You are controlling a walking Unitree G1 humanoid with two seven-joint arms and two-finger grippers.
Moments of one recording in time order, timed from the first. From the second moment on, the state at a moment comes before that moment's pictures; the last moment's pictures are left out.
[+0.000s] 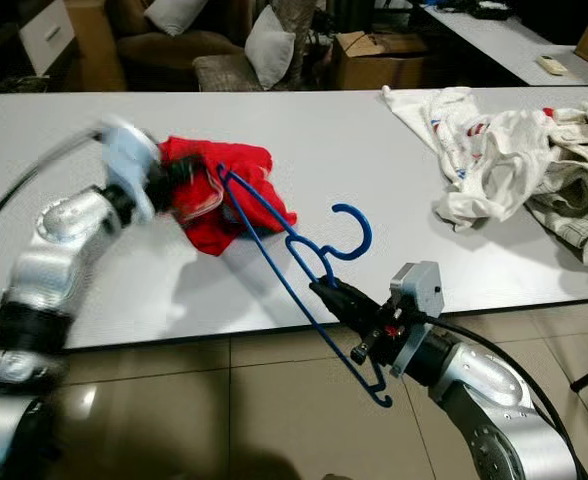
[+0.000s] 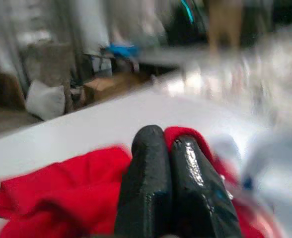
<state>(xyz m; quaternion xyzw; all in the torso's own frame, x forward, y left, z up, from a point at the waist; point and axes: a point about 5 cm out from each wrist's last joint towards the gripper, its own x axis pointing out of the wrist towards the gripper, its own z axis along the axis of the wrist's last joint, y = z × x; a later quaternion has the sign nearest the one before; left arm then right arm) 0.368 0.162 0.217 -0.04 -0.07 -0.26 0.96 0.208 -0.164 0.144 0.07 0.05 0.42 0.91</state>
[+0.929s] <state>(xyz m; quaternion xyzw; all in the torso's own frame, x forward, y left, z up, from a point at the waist) 0.352 0.152 0.273 -0.12 -0.08 -0.38 0.91 0.277 -0.200 0.182 0.07 -0.06 0.22 0.97</state>
